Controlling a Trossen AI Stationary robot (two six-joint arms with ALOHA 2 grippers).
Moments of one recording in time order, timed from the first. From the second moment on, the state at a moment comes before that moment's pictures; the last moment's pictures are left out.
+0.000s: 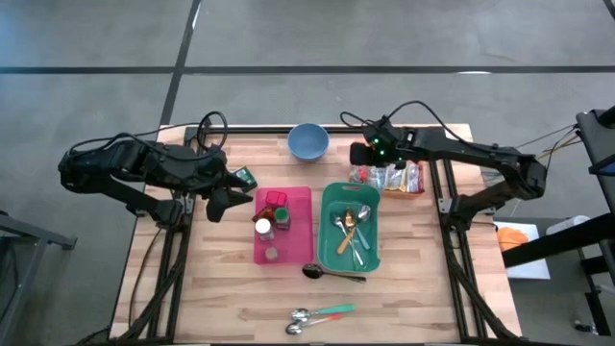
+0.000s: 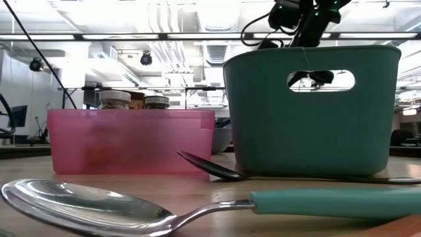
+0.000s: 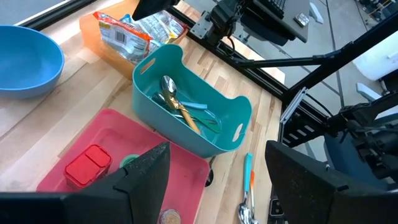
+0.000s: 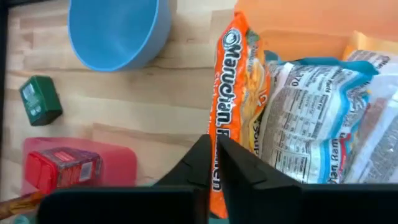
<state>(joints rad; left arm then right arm) -0.17 1.08 1.45 -0.97 -0.16 -0.68 -0.42 1.36 1.08 -0.72 0.10 1.13</state>
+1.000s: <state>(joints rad) -0.17 1.08 1.45 -0.97 -0.16 -0.69 -0.41 1.57 1.08 -0.69 0.04 1.08</state>
